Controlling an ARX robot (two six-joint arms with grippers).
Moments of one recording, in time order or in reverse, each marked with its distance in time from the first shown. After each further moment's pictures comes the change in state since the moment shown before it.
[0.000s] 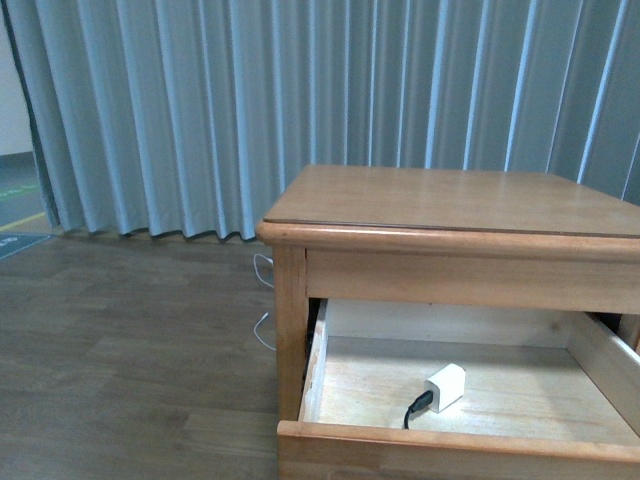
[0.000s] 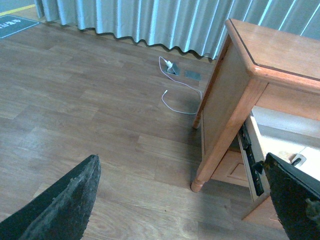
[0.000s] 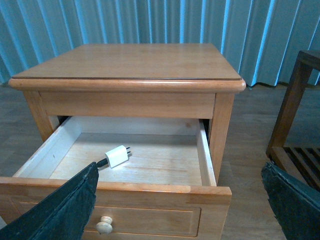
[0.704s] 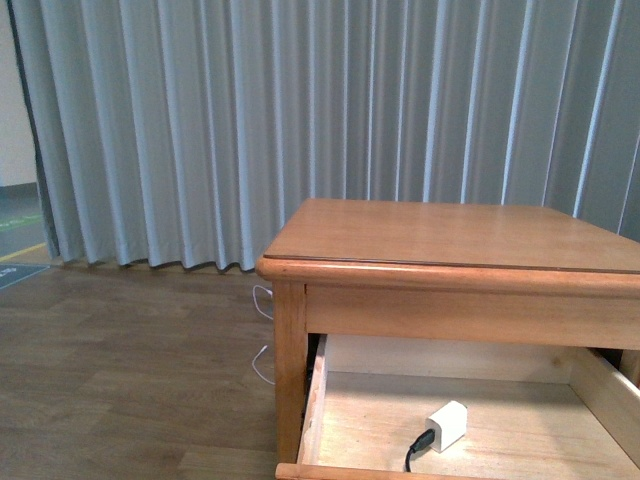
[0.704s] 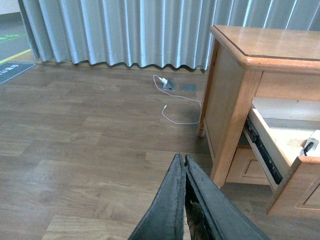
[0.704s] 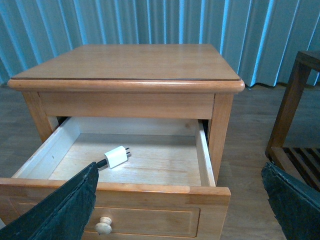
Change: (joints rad) left arm 0.164 -0.262 -0.190 0.043 0.227 0.181; right arm 0.000 -0.002 0.000 0.000 -0.001 0.000
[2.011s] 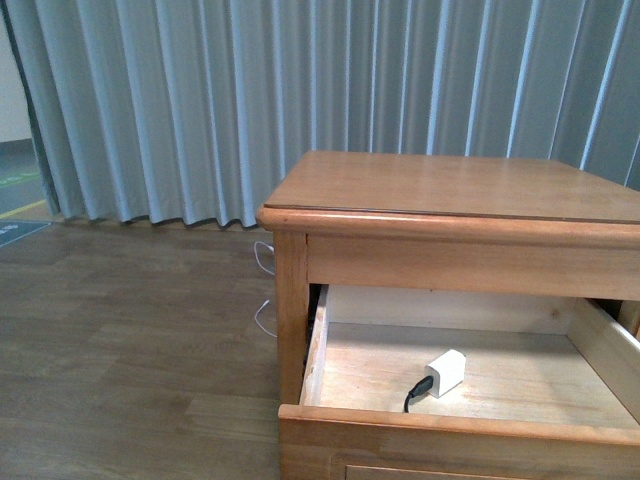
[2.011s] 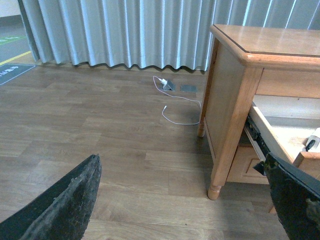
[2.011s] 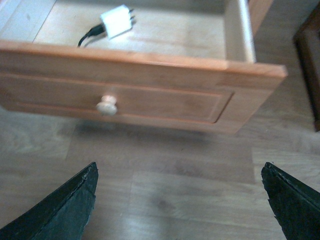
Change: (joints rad) left arm 0.000 -0.055 -0.050 0.007 0.001 0.002; right arm 0.263 0.773 0.182 -0.083 0.103 0.116
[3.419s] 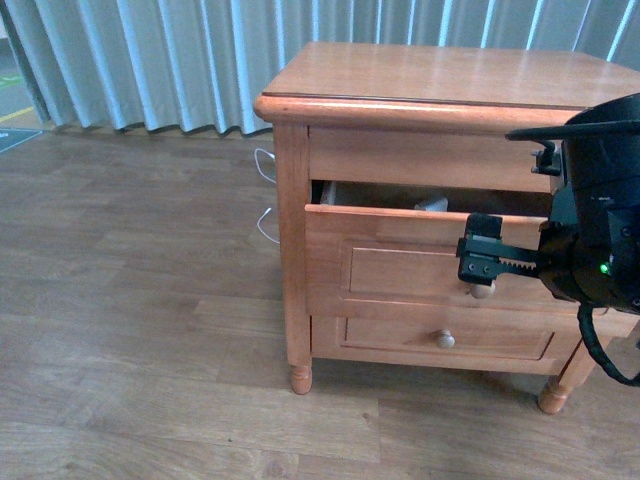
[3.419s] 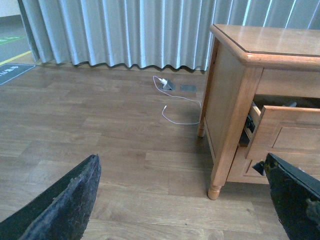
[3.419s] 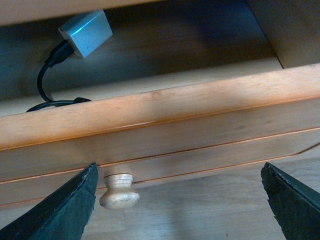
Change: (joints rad) left arm 0.000 0.000 0.000 0.000 0.000 0.000; right arm -0.046 1.144 0.647 0.584 0.231 0.200
